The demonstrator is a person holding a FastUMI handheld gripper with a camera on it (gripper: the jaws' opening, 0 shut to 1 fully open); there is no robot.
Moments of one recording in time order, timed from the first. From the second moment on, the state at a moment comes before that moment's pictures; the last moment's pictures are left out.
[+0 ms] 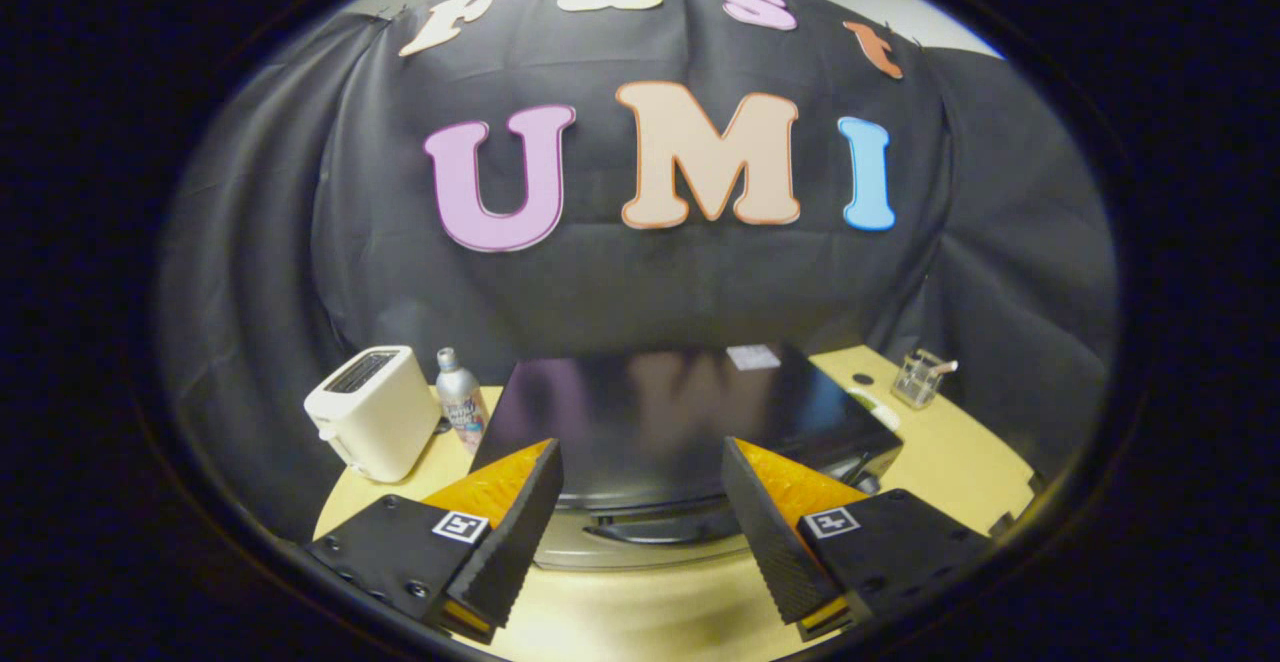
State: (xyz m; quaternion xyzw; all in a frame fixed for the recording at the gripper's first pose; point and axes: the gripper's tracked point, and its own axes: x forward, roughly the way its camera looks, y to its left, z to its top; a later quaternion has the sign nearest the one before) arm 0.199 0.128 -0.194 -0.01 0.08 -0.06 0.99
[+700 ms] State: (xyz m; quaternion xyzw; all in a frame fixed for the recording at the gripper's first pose) arm 0.167 0.102 -0.091 -0.06 0.05 0.00 1.00
